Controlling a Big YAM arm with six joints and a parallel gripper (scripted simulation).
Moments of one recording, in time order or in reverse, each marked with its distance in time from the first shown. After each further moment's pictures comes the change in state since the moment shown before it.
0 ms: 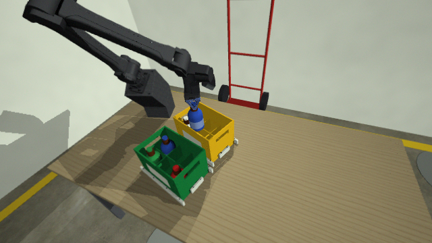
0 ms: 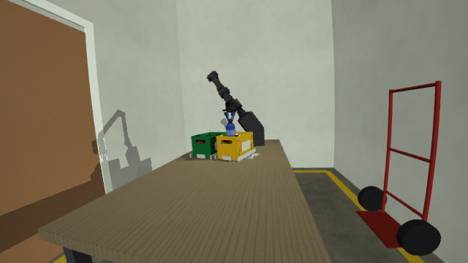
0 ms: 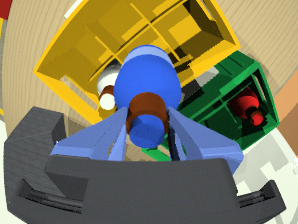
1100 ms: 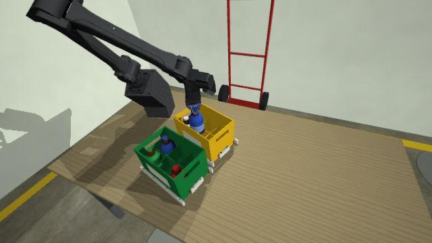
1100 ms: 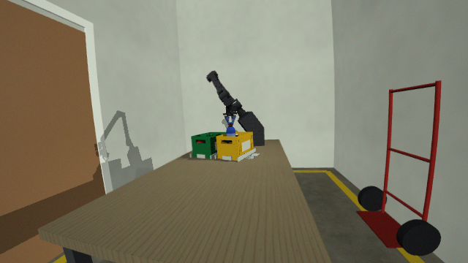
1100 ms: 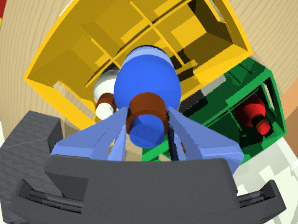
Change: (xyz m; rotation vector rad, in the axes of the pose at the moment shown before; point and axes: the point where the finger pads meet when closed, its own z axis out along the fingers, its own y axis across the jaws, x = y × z) arm 0.000 0.002 0.030 -0.003 0.001 -0.004
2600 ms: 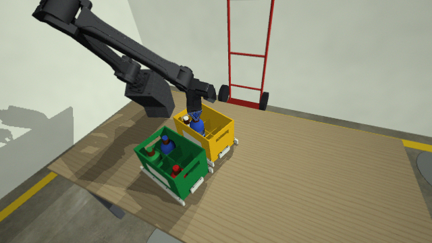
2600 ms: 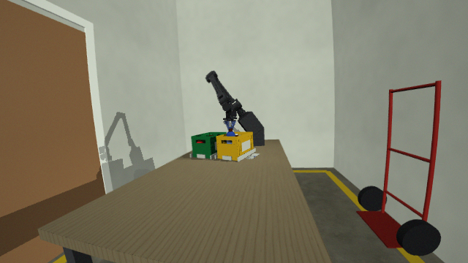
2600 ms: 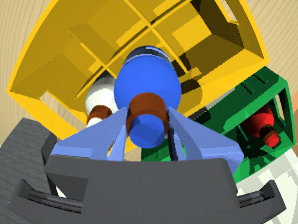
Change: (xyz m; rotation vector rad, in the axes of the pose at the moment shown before) arm 0.001 -0.003 0.039 0.002 0.001 0.005
